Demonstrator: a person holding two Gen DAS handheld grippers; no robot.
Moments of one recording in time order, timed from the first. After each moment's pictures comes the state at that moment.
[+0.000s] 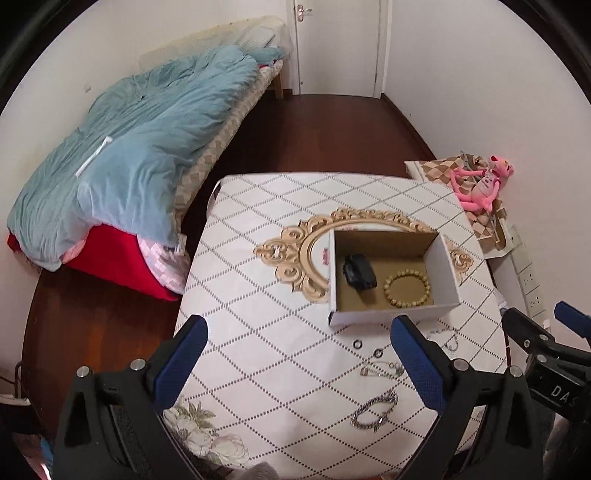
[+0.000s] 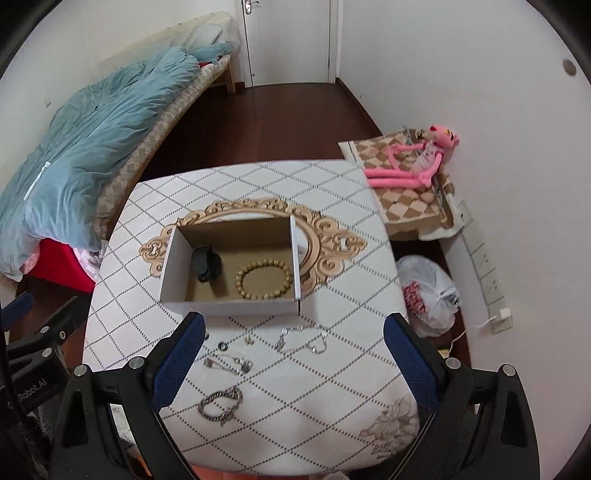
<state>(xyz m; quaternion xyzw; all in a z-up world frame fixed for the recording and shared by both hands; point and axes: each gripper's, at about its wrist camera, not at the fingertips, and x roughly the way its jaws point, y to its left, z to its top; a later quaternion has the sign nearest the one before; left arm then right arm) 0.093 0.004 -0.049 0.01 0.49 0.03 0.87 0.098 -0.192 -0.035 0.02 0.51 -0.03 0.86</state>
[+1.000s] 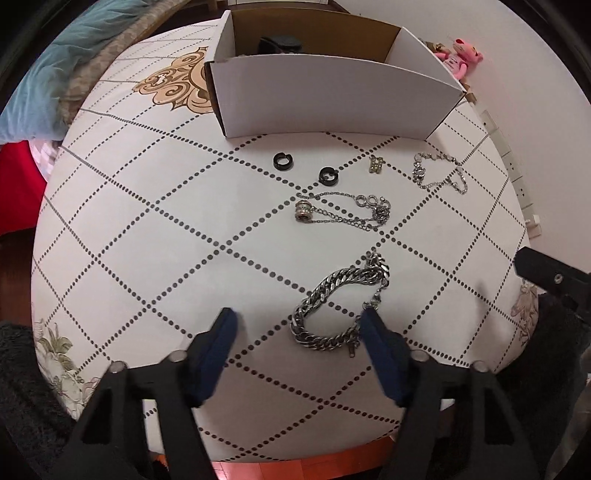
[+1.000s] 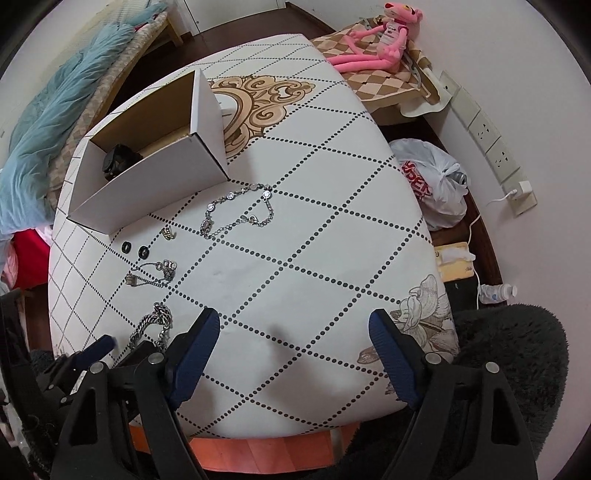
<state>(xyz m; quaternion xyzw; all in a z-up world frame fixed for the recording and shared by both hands) 0.052 -0.055 -0.217 0.00 0.63 -0.09 0.77 0.044 -0.253 -0.175 0.12 0.62 -0.07 0.77</state>
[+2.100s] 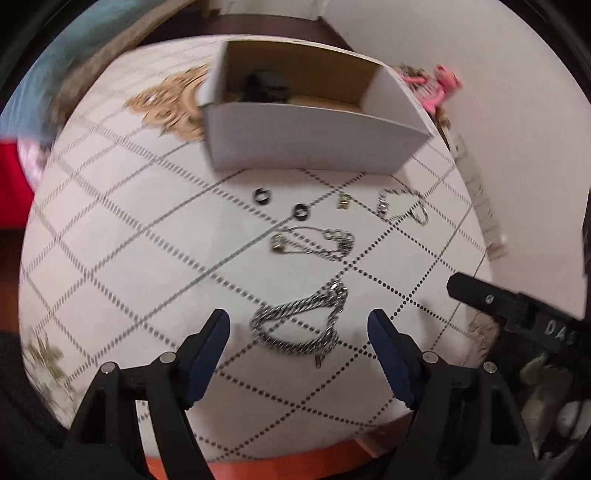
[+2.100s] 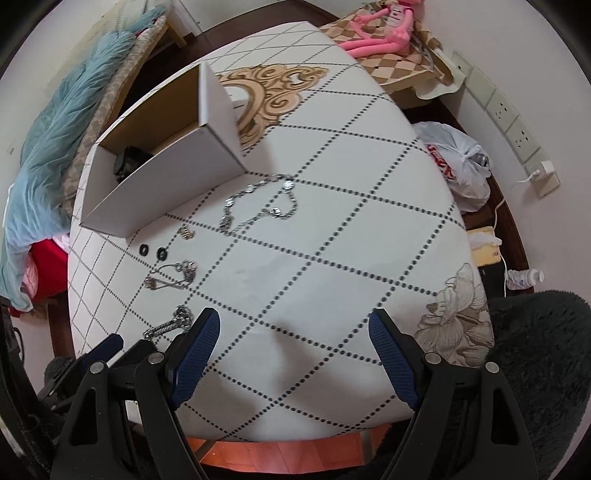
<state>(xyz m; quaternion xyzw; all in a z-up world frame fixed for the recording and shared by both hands) 0.059 -0.055 -0.195 -0.03 0.60 -0.13 0.78 0.047 -0.253 -0.188 0.17 0.62 -0.05 0.76</state>
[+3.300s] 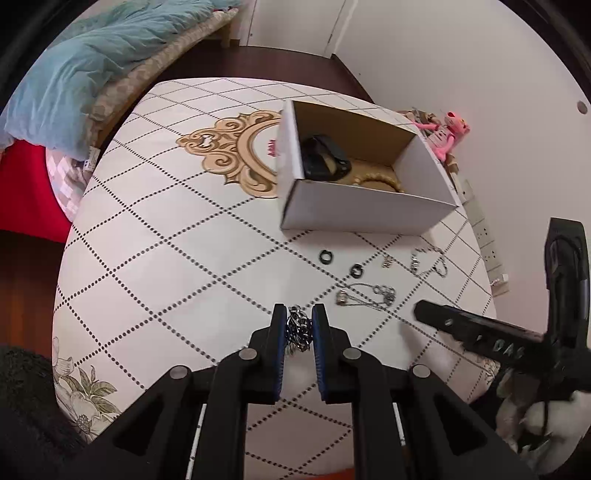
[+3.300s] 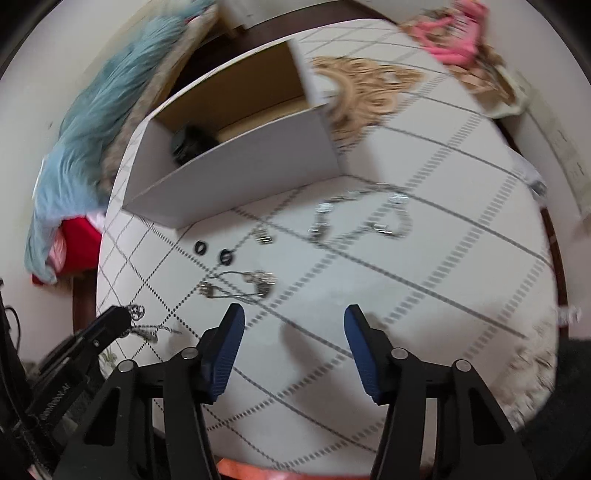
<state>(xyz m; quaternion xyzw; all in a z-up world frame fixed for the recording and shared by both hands) 0.071 0.019 -0.170 -0.08 0.55 -0.11 0.83 0.080 -0.191 -0.206 0.17 0.61 0.06 0.77</state>
